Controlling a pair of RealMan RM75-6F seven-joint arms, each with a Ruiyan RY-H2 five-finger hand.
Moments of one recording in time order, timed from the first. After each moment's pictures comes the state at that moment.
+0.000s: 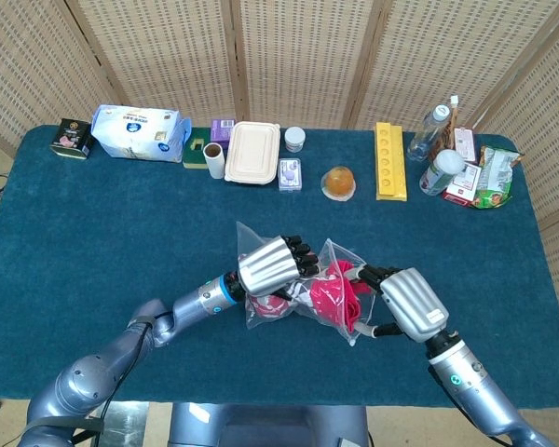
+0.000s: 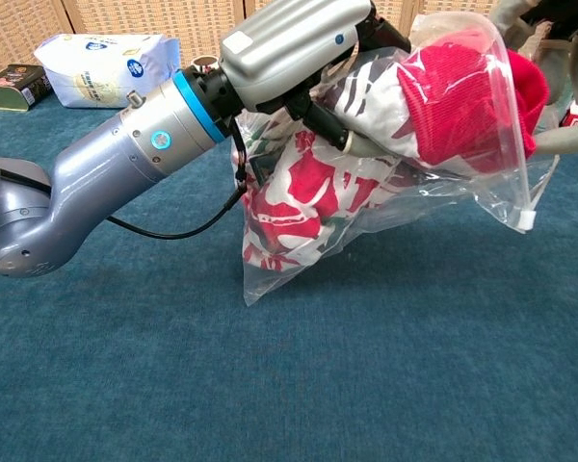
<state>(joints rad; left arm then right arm) -1.12 -2.08 -0.03 -0.44 1.75 1.54 -0.43 0.44 -1.06 0.12 -2.02 -1.54 1.18 -0.05</state>
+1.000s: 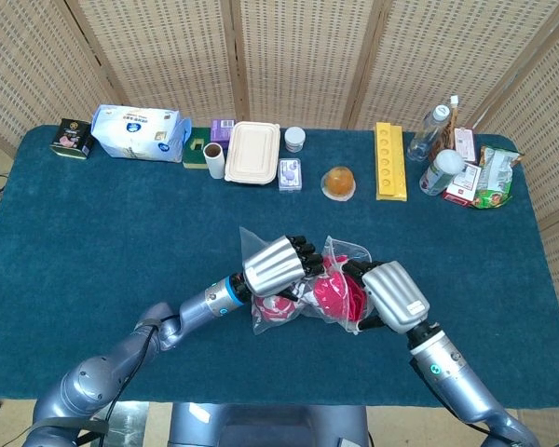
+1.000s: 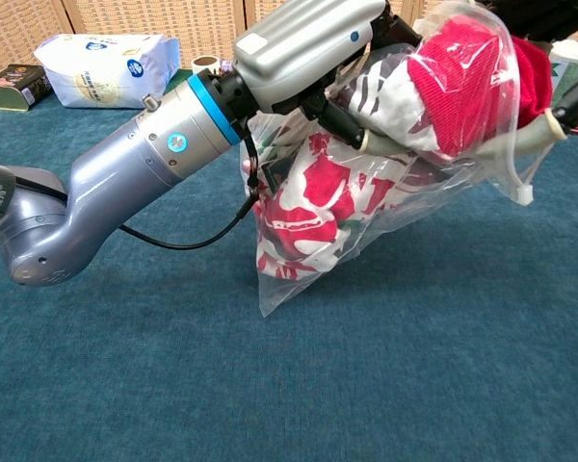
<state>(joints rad) -1.14 -2.11 -0.05 -0.46 1.72 1.52 -0.43 0.50 -1.15 0.16 -2.02 -1.45 1.14 -0.14</state>
